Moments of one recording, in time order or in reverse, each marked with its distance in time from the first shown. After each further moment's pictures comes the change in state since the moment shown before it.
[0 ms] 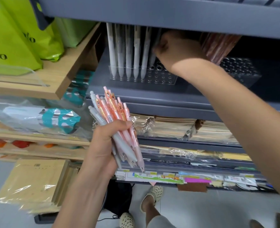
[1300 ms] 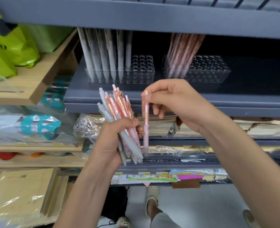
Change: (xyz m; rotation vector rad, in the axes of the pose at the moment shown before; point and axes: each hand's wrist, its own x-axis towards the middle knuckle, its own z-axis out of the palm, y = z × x) left_hand 0.000 -0.020 0.048 0.020 -0.191 -0.093; right_hand -0.110 0.049 0.000 1.087 -0.343 0.119
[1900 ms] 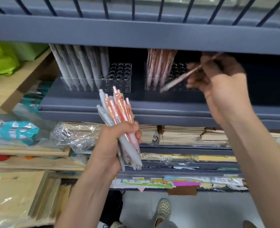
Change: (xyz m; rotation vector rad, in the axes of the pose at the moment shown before) left_hand 0.006 -0.022 0.064 -0.066 -0.023 0.075; right_hand 0.001 0.015 -0.121 0.446 0.505 -0.332
